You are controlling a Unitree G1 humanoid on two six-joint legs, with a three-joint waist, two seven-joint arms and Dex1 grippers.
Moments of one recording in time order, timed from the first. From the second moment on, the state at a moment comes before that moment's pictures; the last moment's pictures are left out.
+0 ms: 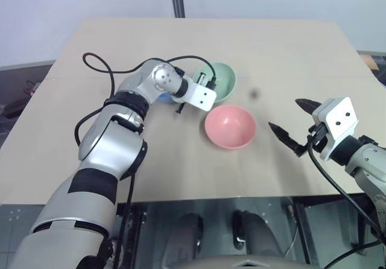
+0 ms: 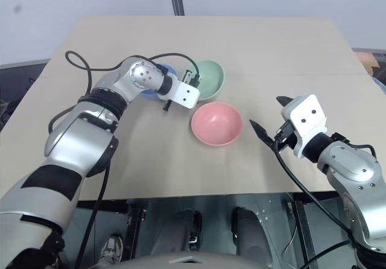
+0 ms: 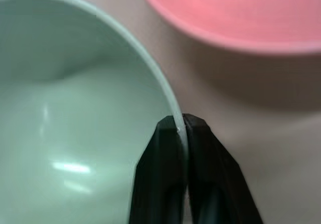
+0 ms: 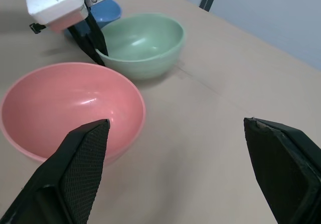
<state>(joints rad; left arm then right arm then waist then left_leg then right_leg) -1.34 0.44 -0.49 1.21 0.40 -0.71 -1.10 -0.09 -0.64 -0.20 -0.85 0.39 0.81 0.46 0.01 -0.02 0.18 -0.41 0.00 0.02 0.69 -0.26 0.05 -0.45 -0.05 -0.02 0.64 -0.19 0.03</state>
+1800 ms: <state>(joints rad) -1.01 0.86 -0.34 0.53 0.25 -0.22 -1.21 -0.26 -0.62 -0.09 -0.61 0.57 0.56 0.73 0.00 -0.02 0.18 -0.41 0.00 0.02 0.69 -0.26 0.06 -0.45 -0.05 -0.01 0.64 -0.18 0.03</state>
